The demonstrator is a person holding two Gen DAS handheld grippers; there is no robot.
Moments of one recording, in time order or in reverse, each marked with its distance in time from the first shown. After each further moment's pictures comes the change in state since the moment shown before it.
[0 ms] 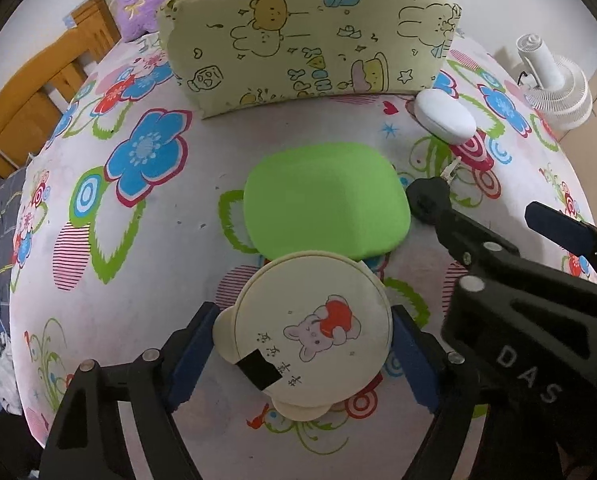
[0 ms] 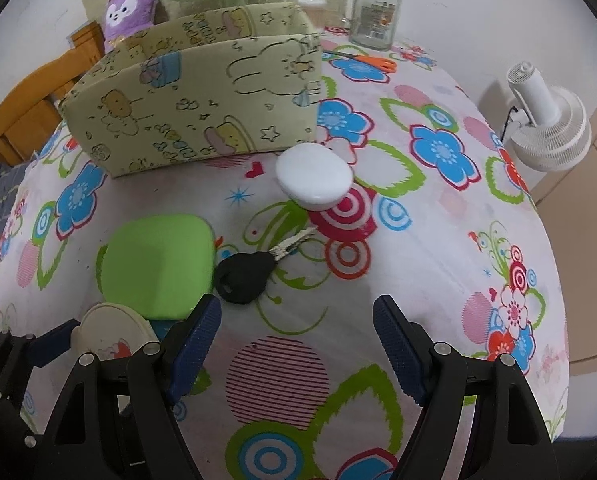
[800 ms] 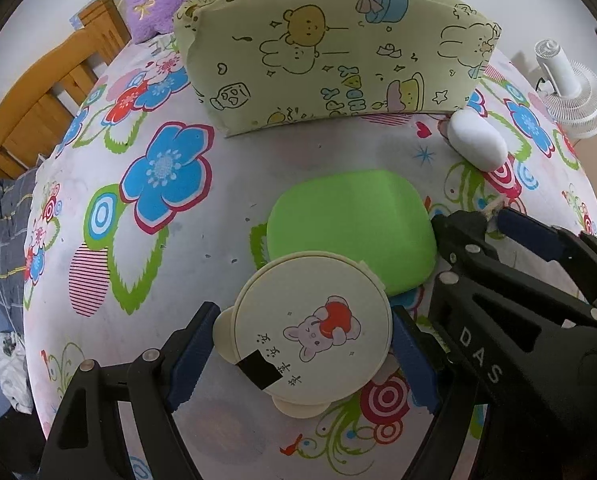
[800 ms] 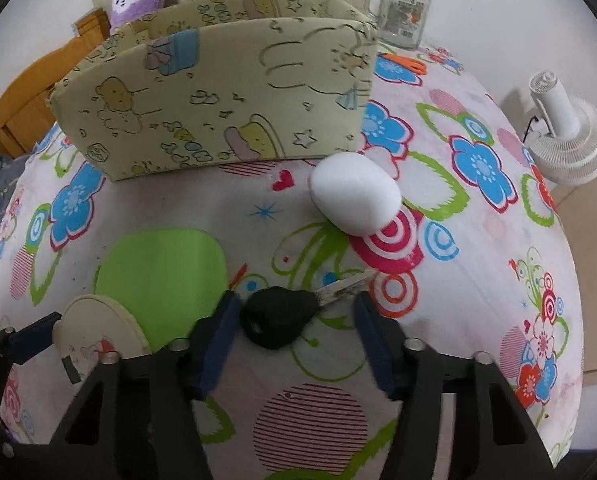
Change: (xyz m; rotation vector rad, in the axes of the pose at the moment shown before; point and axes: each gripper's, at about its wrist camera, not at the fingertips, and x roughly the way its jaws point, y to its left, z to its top) left arm 0.010 0.018 0.031 -0.008 0.011 0.043; right arm 0.025 0.019 0.017 -0.013 0.014 0.021
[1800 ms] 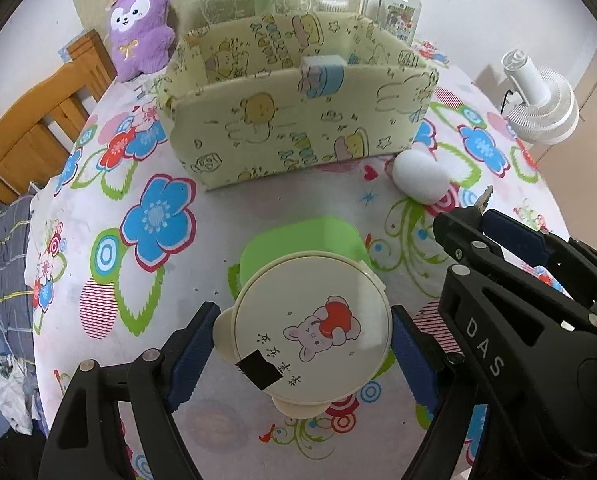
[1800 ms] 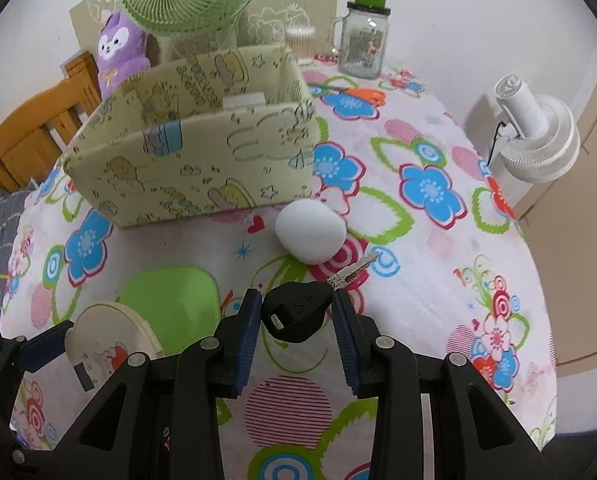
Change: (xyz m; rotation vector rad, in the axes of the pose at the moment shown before) left arm -0.044 -0.016 0.005 0.048 -0.084 -0.057; right arm -0.053 -0.020 0.009 0.073 -0.088 -0.037
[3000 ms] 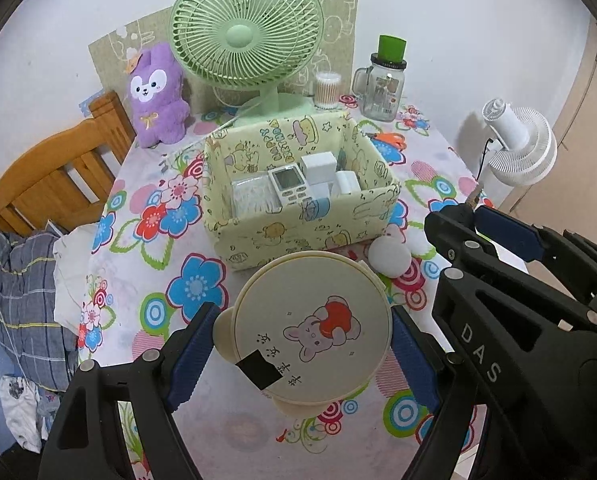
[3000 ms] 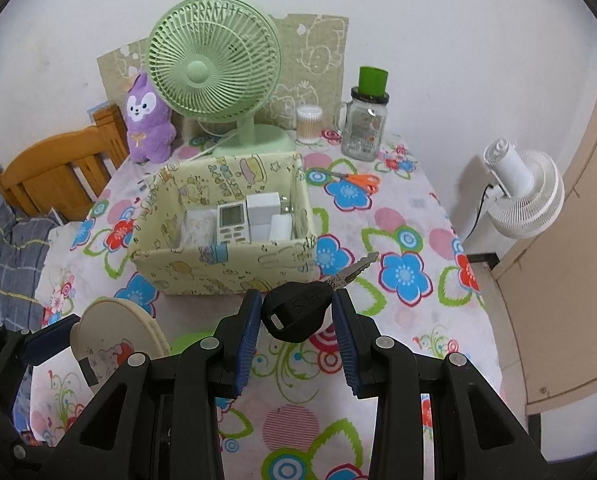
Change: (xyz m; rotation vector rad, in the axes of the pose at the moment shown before) left arm -0.090 -0.001 0.035 0.015 -0.157 0.004; right arm -0.088 0.003 0.051 -0.056 -0.153 0.021
